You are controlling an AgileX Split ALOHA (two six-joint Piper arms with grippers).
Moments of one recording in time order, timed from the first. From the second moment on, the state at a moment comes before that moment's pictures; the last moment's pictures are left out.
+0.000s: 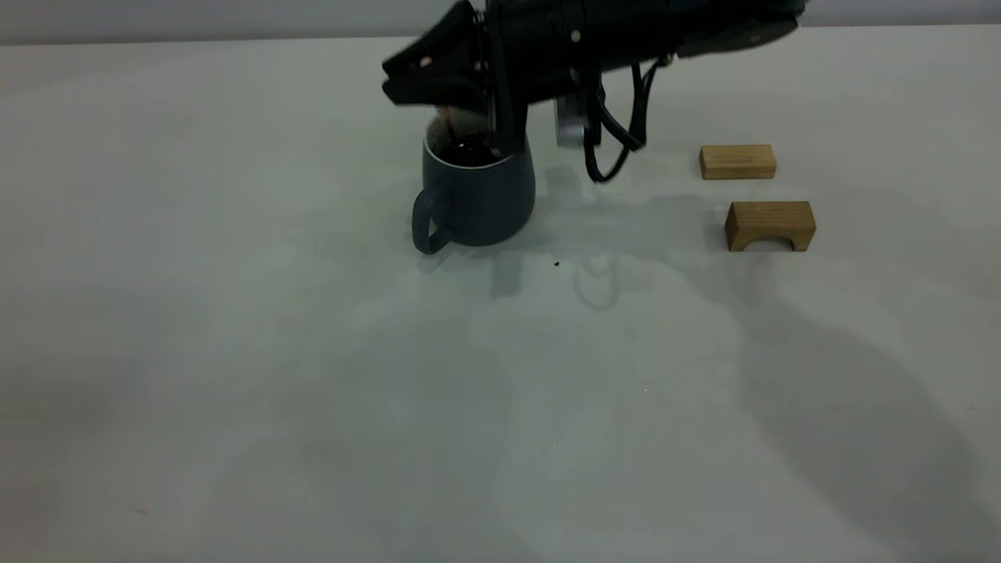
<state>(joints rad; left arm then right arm) 0.02 -0.02 -0.49 -0.11 1.13 0.07 0.38 2.57 -1.67 1.76 0.95 0.31</state>
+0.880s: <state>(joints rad) 0.02 -0.02 -0.49 -0.11 1.13 0.07 0.34 2.57 -1.70 1.65 0.88 0.52</state>
